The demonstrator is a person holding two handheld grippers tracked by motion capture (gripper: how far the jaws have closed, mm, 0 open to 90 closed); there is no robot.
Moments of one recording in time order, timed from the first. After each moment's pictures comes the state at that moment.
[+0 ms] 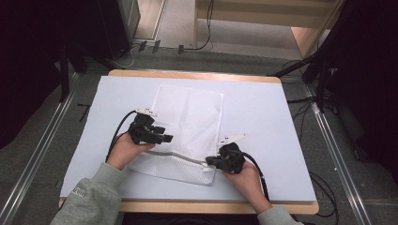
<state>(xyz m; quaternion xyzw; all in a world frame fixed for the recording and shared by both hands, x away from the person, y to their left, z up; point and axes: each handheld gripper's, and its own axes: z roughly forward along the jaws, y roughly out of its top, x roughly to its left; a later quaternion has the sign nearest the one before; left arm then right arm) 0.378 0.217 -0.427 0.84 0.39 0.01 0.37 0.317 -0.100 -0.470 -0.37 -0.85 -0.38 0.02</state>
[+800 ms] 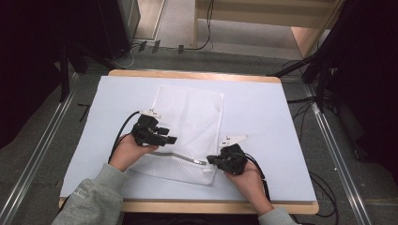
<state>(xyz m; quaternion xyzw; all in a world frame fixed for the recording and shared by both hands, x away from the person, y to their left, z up) 0.368 0.198 -0.419 0.85 0.36 0.00 0.37 0.309 -0.103 -0.458 -0.35 -0.85 -0.38 -0.02</state>
